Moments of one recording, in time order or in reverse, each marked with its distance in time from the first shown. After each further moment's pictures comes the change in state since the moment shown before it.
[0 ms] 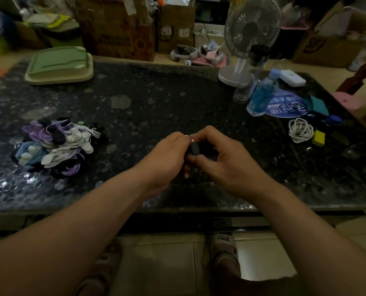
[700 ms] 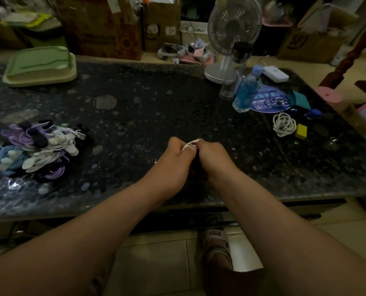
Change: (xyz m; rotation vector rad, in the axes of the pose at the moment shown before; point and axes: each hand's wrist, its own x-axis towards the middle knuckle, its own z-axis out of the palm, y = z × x) left_hand -0.005 -0.019 0.034 0.305 0.037 0.086; right_hand 0.027 -0.002 0.025 0.507 0.332 1.001
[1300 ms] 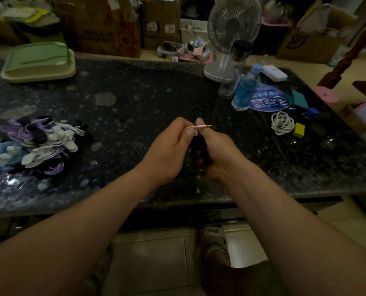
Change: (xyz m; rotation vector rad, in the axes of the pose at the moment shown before) left_hand 0.018 0.000 -0.010 0.028 0.063 0.397; right_hand -0.011 -0.011 -0.013 0.330 -0.114 -0.024
